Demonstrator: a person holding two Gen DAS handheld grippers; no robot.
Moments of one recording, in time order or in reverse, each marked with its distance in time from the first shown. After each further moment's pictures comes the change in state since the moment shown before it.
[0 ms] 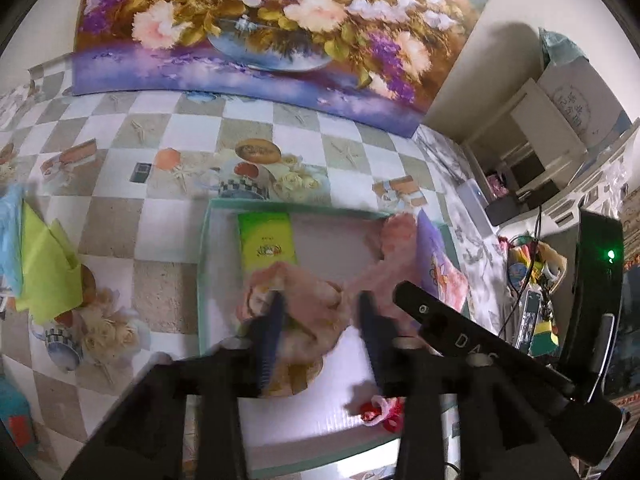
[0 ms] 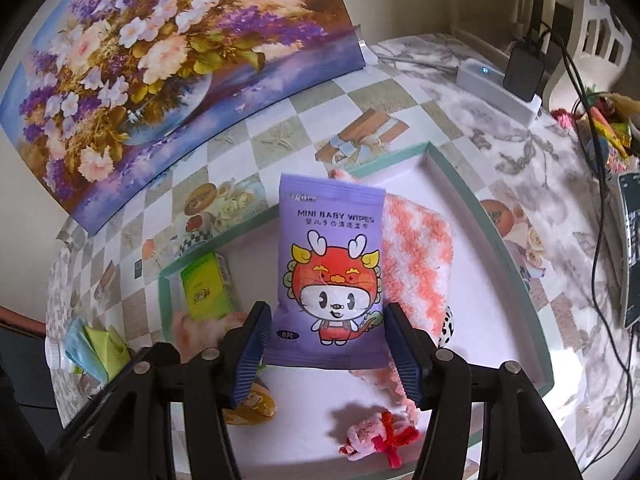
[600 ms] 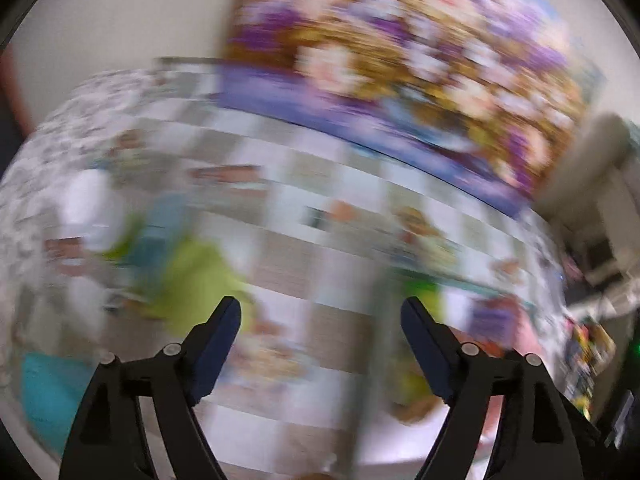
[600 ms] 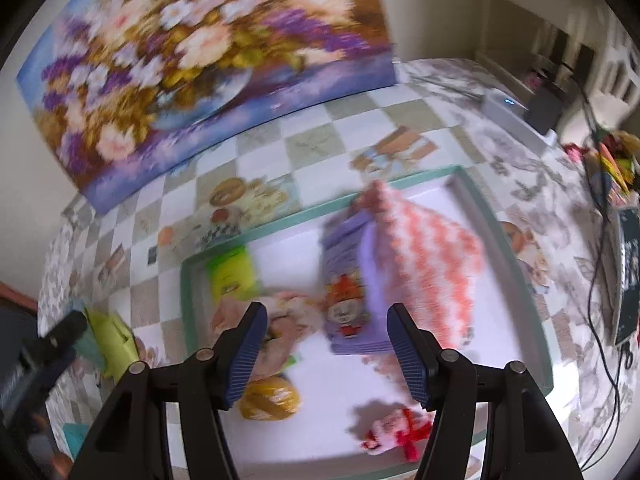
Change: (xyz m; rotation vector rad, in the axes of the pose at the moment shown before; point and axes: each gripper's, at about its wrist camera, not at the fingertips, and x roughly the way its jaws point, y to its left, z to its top) left arm -0.060 0.112 0.024 -0.240 -0.126 0.309; right arm -0.006 0.044 -0.008 -0.119 -0.019 -0.016
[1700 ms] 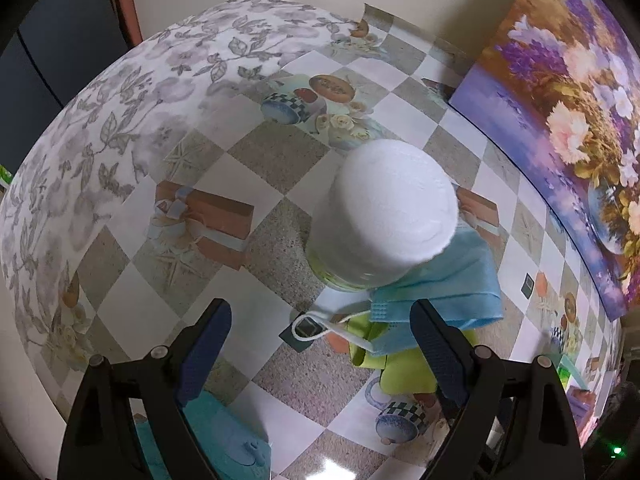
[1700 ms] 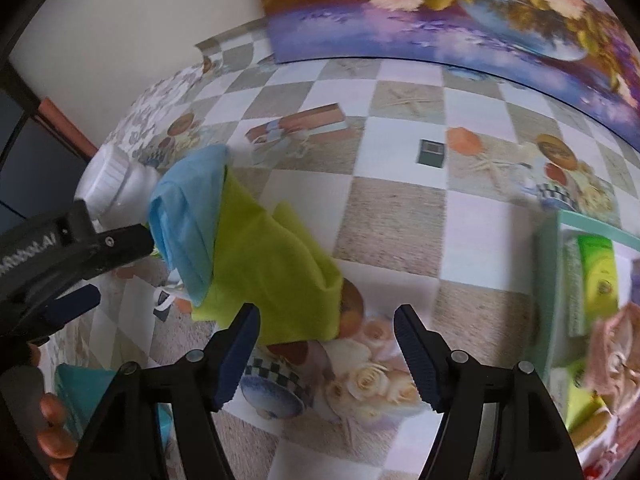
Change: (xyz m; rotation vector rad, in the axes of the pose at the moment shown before) left arm 0.037 0.167 0.019 -0.332 0.088 0.223; right arm 0.091 0.231 -0.074 -0.475 0.128 0.243
